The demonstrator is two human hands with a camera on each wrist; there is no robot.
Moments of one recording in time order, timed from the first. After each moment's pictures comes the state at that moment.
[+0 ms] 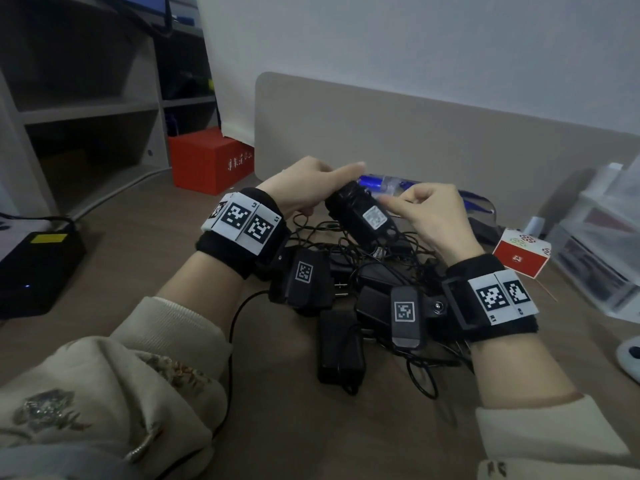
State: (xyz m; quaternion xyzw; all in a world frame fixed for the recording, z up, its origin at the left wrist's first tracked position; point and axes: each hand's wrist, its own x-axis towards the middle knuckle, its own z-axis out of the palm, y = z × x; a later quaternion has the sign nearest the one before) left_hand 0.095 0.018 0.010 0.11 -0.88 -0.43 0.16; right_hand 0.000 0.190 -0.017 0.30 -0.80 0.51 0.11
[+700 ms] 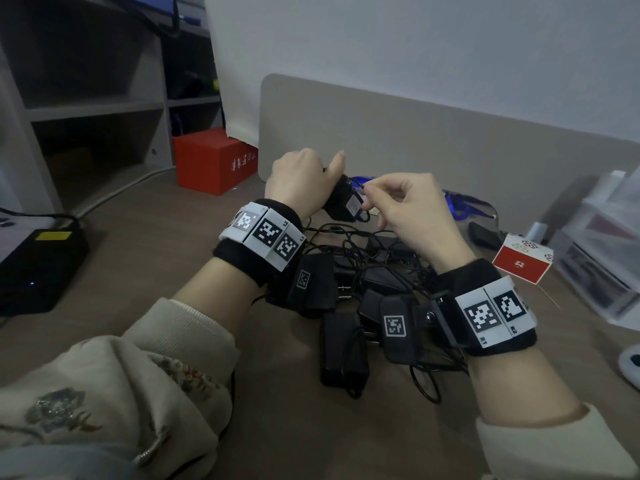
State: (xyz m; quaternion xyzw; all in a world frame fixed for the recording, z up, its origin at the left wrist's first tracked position) left_hand 0.079 0.010 0.000 0.21 -0.89 -0.23 0.34; right_hand 0.030 0.167 -0.006 0.41 -0.76 0.49 0.10
